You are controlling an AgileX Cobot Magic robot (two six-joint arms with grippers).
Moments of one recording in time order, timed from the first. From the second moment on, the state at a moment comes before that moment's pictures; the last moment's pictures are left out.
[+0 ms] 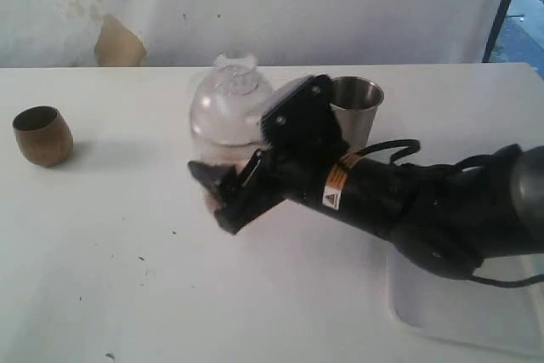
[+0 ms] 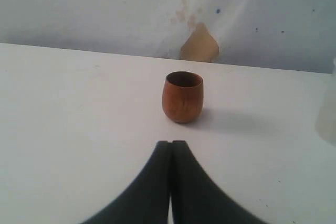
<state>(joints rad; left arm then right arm) 0.07 0.00 -0.01 0.04 0.24 -0.11 0.68 1.72 -0.71 -0.34 -0.79 0.13</state>
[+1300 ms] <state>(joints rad) 0.07 0.00 -0.01 0.04 0.24 -0.11 0.68 1.97 -0.89 -0.55 -0.73 0.25</state>
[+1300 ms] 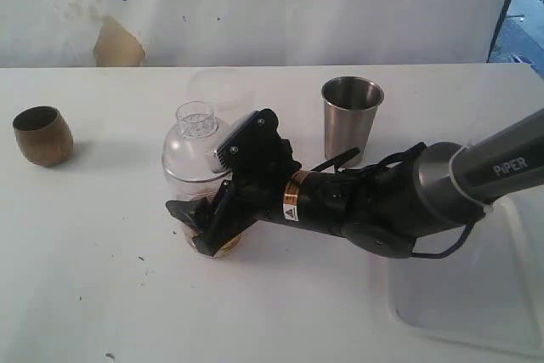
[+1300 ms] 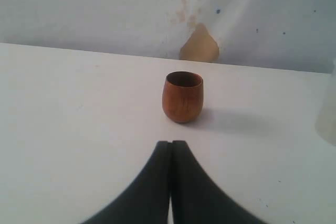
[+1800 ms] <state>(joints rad) 0.07 0.00 -0.01 0.04 0.24 -0.11 0.68 1.98 -0.89 -0.52 -0.72 0.23</state>
